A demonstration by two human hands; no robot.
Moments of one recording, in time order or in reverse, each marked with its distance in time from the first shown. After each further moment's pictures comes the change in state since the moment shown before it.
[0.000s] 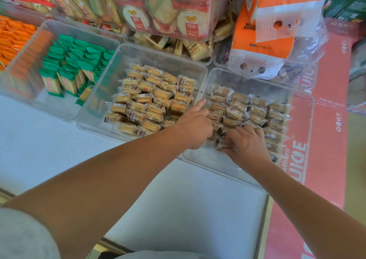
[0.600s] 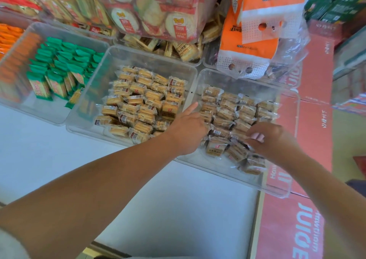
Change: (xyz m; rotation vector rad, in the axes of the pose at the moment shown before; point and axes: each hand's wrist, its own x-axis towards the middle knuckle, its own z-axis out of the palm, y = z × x) left_hand -0.006 0.011 0.009 -0.126 0.208 -0.021; right_hand -0.011 0.050 -0.069 0.292 -0.123 0.228
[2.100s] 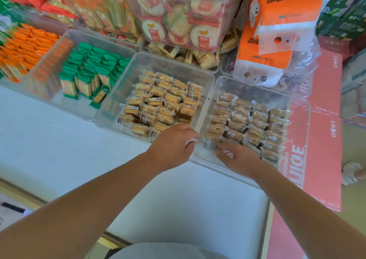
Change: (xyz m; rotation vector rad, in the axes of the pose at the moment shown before) left_hand -0.108 -0.016 0.007 -0.652 0.382 -0.238; right_hand -0.011 -0.081 0.065 0.236 -0.461 0.131
